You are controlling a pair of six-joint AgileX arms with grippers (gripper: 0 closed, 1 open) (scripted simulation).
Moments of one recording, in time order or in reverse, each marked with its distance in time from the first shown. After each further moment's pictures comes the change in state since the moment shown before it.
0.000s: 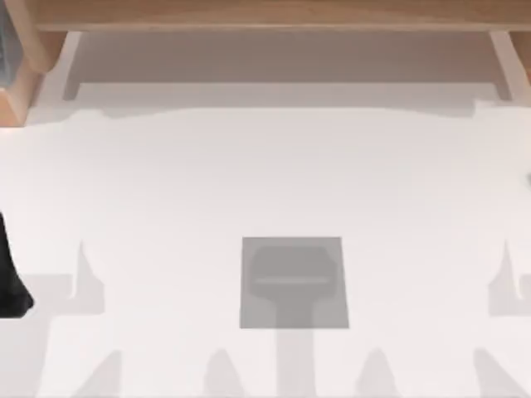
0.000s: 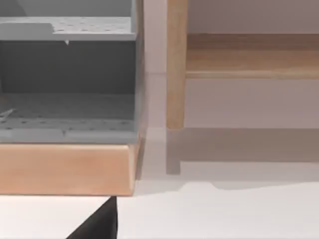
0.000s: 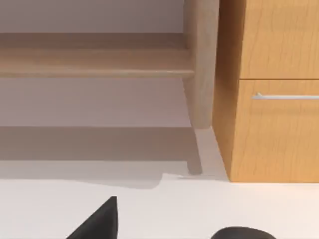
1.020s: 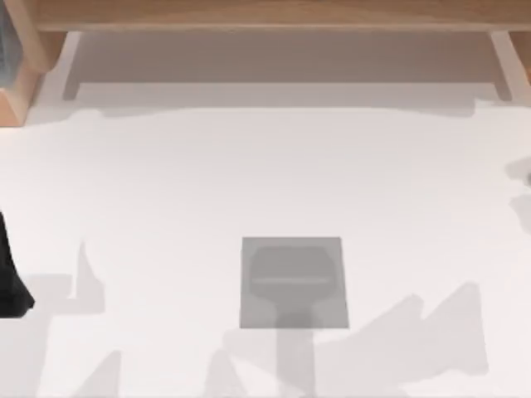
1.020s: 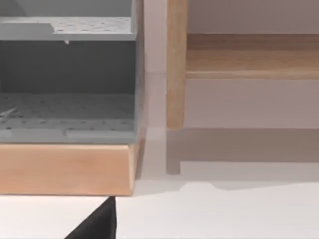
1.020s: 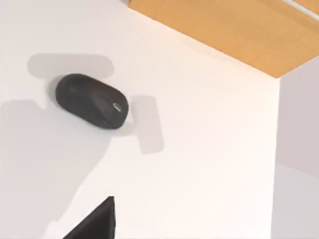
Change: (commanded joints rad) left arm 0.000 0.000 0.000 0.000 0.000 0.000; right arm -0.217 1.067 1.051 -0.722 0.023 -0.590
